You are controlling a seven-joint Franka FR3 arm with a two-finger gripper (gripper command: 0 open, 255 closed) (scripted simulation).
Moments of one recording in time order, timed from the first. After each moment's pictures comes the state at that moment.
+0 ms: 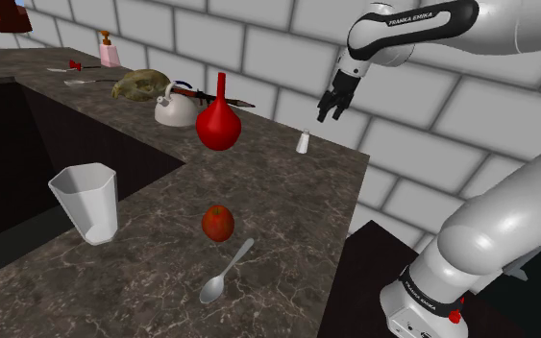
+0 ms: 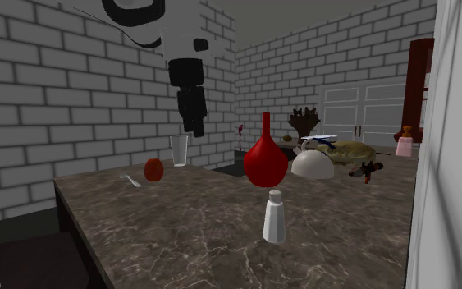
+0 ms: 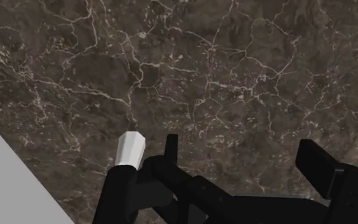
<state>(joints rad) -0.06 -0.24 -0.15 -2.15 0.06 2.01 -0.27</state>
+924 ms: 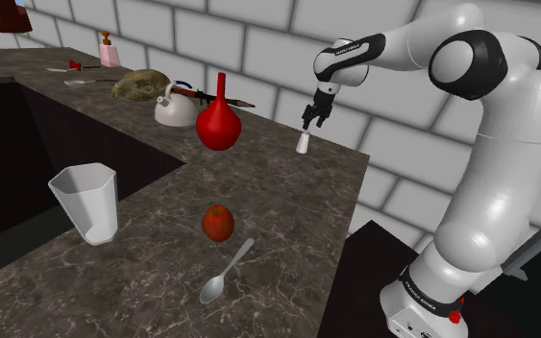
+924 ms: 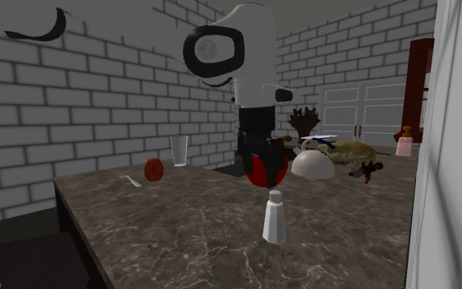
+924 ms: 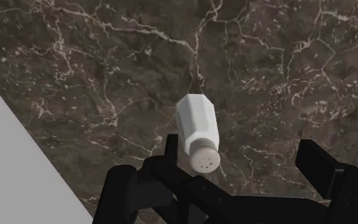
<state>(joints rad) -0.13 0.29 -0.21 -1.77 0.16 2.11 -0.43</state>
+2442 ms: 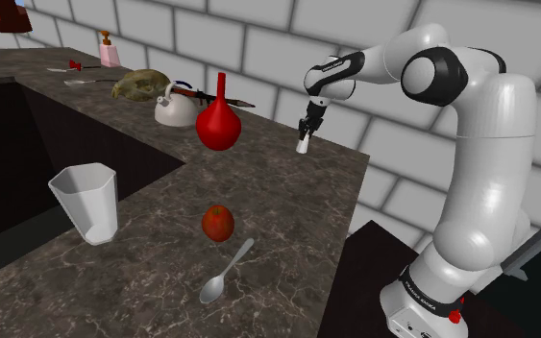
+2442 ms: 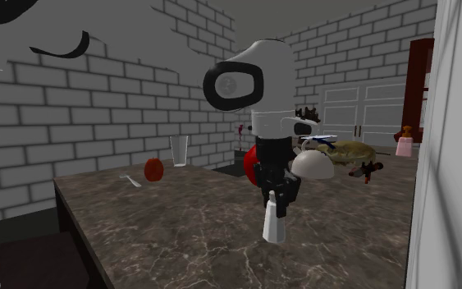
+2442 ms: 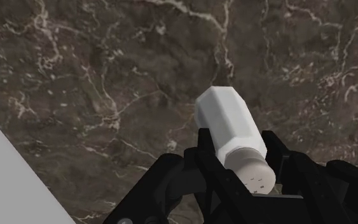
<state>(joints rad) -0.15 0.46 -0.20 -1.67 0.20 2.18 -0.46</state>
